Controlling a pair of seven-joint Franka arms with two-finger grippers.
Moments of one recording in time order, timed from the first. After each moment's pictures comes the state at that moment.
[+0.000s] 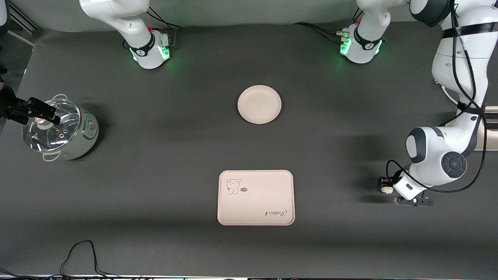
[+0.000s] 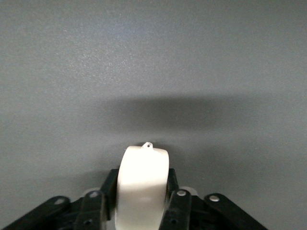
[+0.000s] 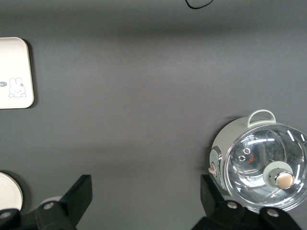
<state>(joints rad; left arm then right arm) 0.15 0.69 -0.13 -1.72 0.04 2.41 0.07 0.09 0.01 -0.16 -1.58 0.02 1.61 -0.02</state>
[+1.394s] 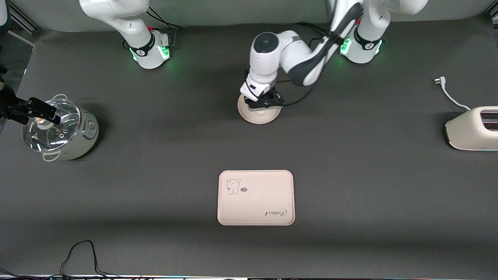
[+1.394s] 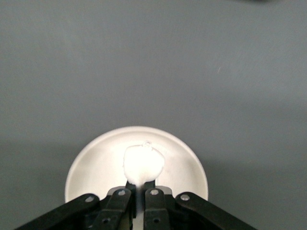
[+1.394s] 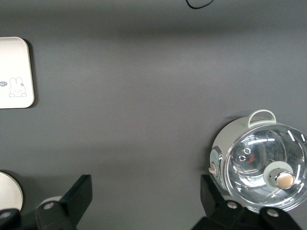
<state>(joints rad) -0.61 0.37 -0.37 -2.02 0.23 2.41 -1.29 0.09 0.01 -0.16 -1.58 0.02 1.61 -0.02</state>
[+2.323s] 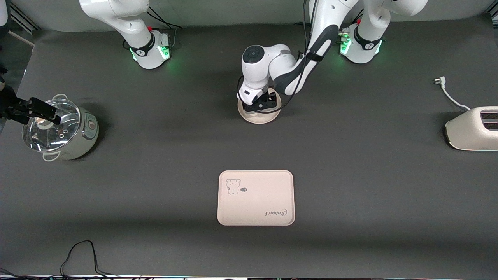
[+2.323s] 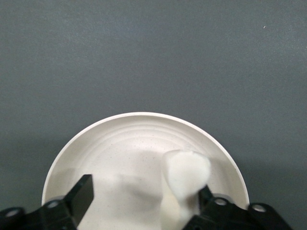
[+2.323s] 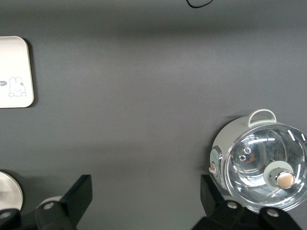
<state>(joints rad) -0.65 0.49 -0.35 -2.01 0.36 2.45 -1.39 0.09 0.01 -0.16 -1.59 0.02 1.61 -0.02</state>
